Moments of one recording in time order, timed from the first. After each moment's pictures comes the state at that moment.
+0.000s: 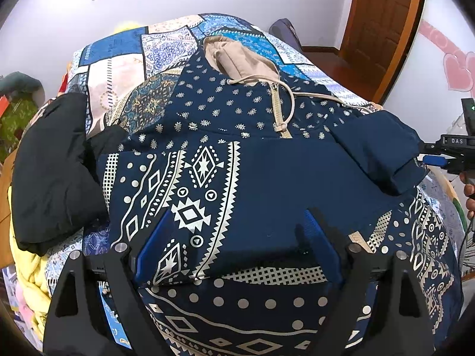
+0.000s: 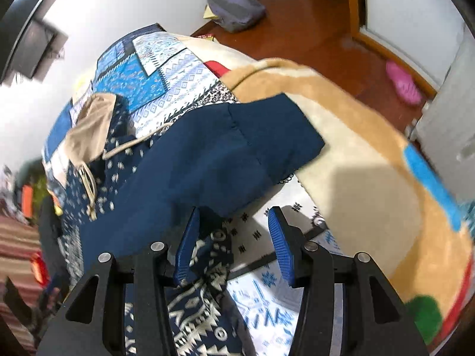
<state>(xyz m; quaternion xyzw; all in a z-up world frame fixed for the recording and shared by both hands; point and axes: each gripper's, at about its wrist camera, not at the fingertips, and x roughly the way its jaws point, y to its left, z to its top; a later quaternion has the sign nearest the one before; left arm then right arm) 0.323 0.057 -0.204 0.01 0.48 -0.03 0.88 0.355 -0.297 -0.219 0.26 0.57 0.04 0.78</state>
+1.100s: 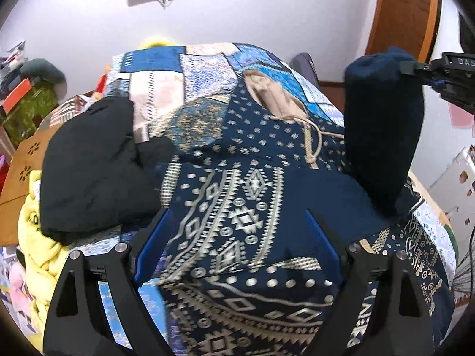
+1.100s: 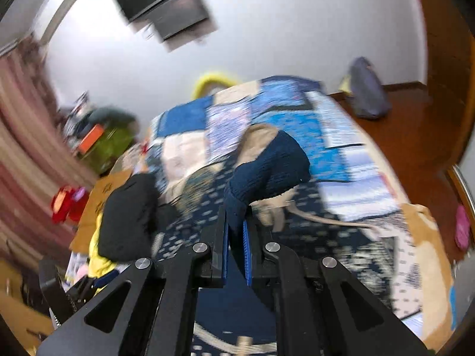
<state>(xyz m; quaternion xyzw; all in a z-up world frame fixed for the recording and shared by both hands) 0.282 0.121 -0.159 -0.04 0.41 0.01 0.91 0.356 -0.093 -0.049 0.09 0.42 0.27 0.86</state>
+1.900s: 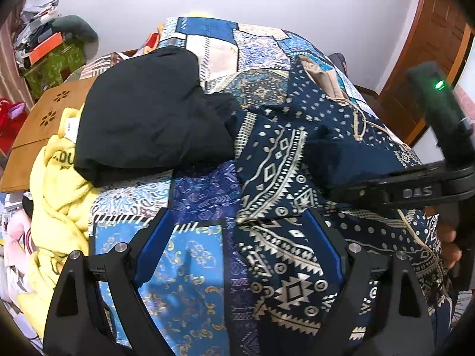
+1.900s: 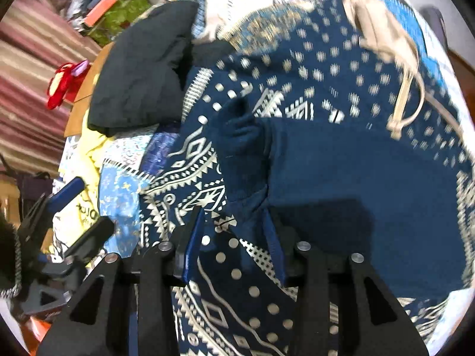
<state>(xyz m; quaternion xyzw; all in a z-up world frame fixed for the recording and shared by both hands) 0.229 0.192 -0.189 -0.09 0.44 0.06 0.89 0.305 0.051 -0.177 -0.07 0.61 0.34 0.71</state>
